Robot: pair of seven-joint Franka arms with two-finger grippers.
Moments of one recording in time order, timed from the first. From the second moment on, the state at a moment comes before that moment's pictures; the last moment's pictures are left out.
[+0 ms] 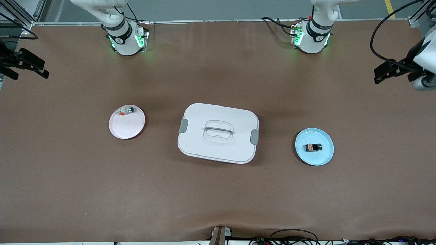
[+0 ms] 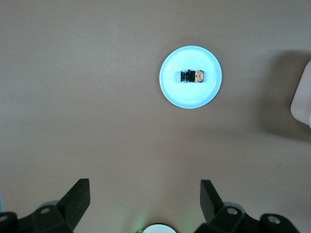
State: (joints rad) left arm 0.09 0.01 -0.17 -1.52 0.08 1.46 -0.10; right arm -0.05 -0.11 0.00 -1.60 0.04 1.49 -0.07
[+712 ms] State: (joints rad) left arm 0.09 0.20 -0.17 -1.70 0.08 1.86 -0.12; right arm -0.05 -0.11 0.00 -1.60 0.04 1.50 -0.07
